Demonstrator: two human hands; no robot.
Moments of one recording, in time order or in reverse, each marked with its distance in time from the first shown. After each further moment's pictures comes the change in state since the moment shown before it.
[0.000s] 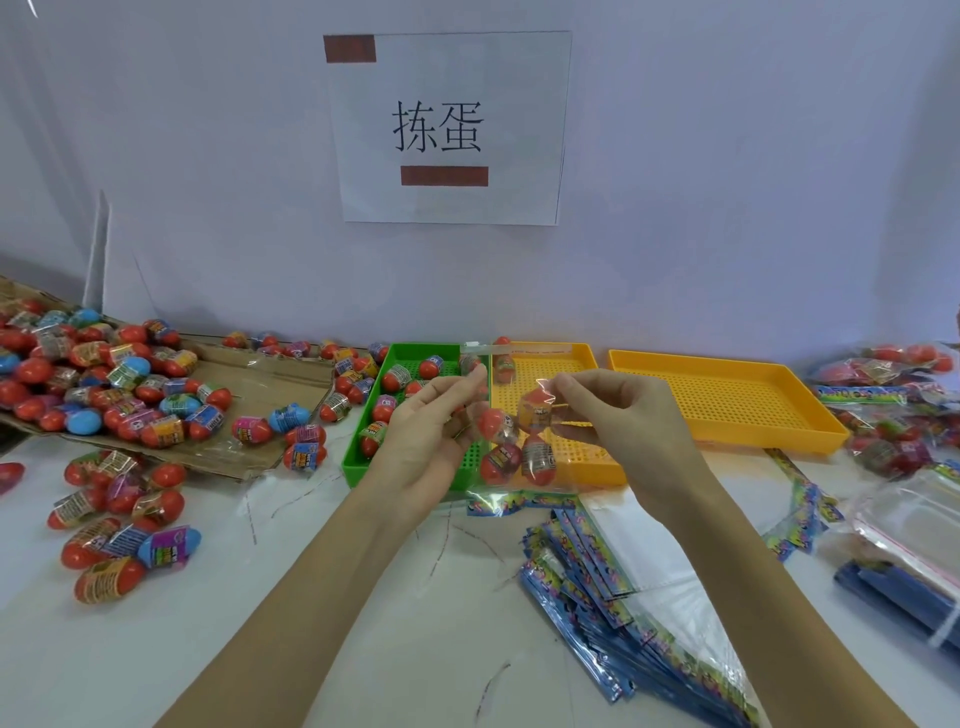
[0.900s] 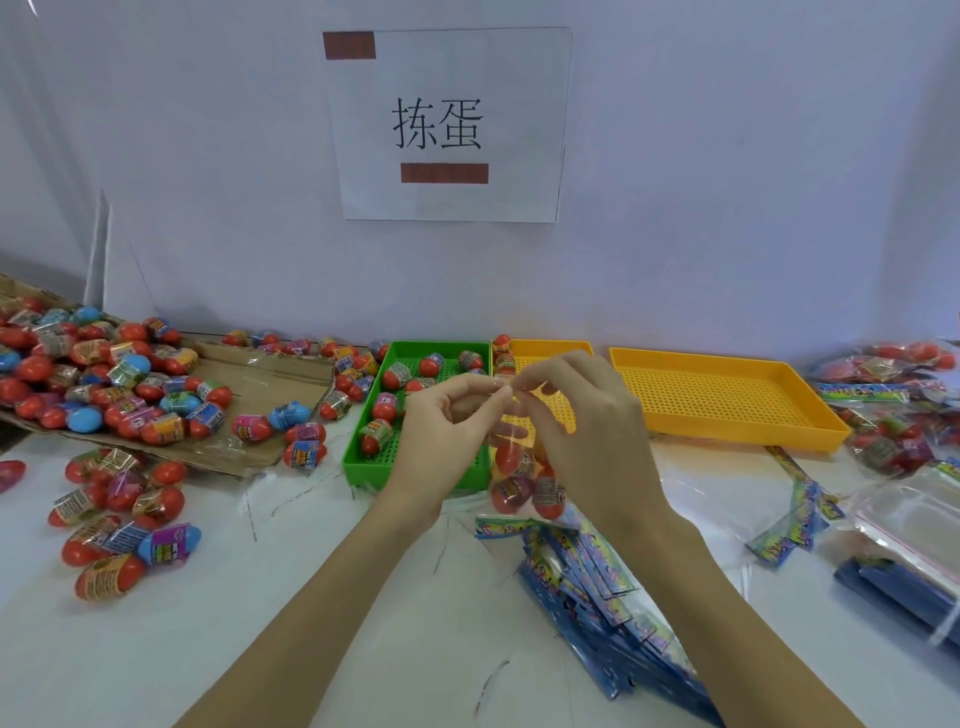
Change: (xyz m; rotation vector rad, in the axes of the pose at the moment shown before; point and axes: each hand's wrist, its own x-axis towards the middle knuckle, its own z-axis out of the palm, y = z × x) left_hand -0.012 -0.013 0.006 0.608 -0.071 0.383; right_hand -0.009 0.009 0.025 -0.759 0.188 -0.789
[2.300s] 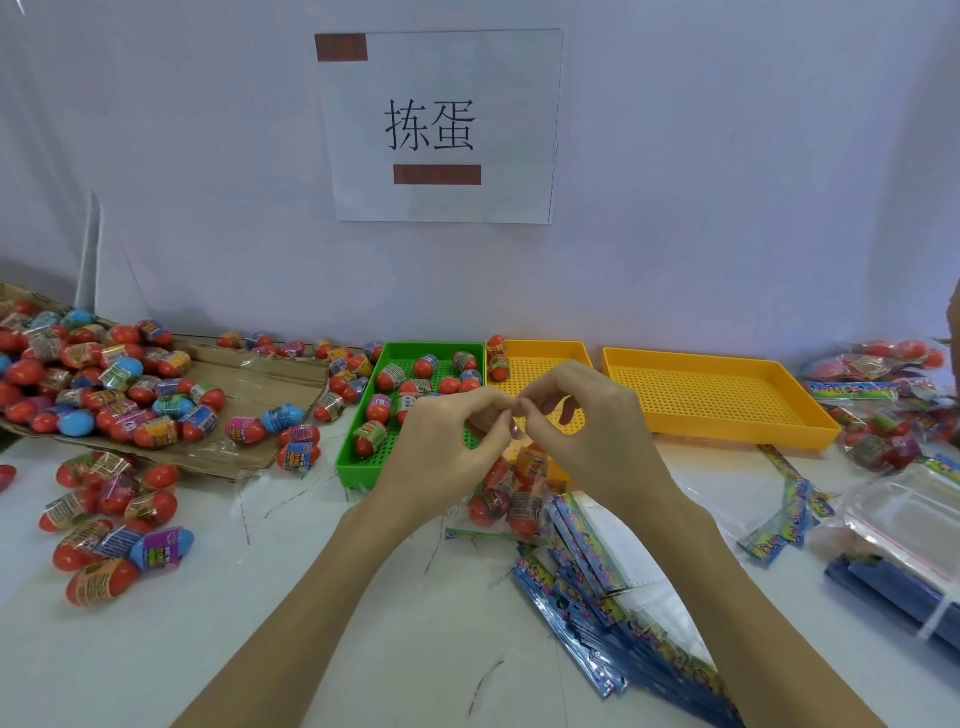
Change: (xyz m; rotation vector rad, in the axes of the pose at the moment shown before) left_hand 0.000 0.003 -0.007 0.684 -0.155 0.510; right_hand 0.000 0.022 -0.005 0.190 -0.182 0.069
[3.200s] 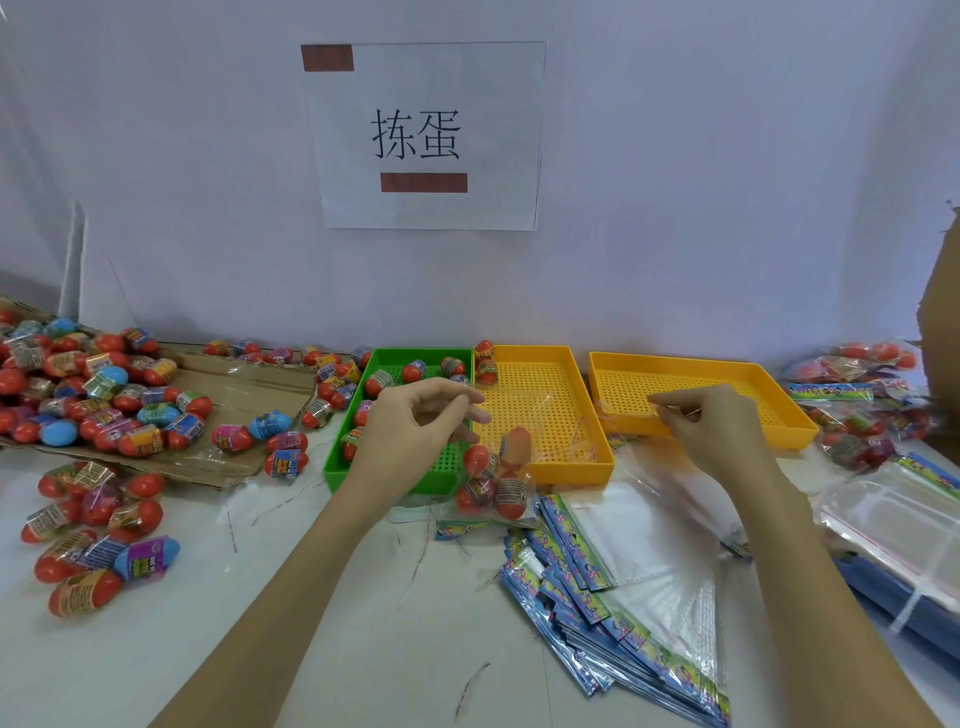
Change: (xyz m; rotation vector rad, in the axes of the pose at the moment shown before) left_hand 0.005 -0.011 -0.011 -0.365 0.044 -0.451; right_hand -0.010 0.115 -0.070 -0.309 0.013 0.566
